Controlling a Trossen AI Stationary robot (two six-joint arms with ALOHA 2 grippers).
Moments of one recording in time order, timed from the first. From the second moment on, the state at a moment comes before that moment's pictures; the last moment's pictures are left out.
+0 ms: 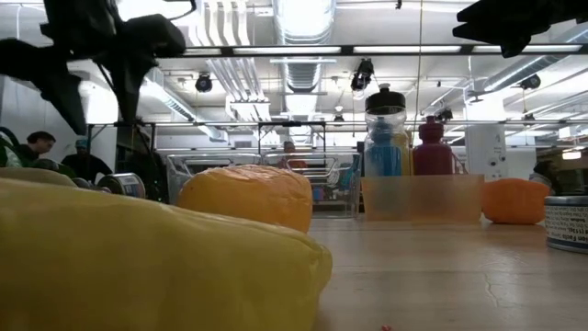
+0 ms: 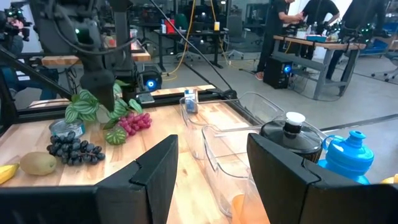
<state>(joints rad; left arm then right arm) -0.35 1.41 1.04 -1.09 -0.21 -1.92 0.50 0.44 0.41 -0.10 0.84 0.10</state>
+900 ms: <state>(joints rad) -0.35 1.41 0.75 -0.64 -0.15 -1.78 0.50 0.44 0.41 -0.10 0.84 0.10</state>
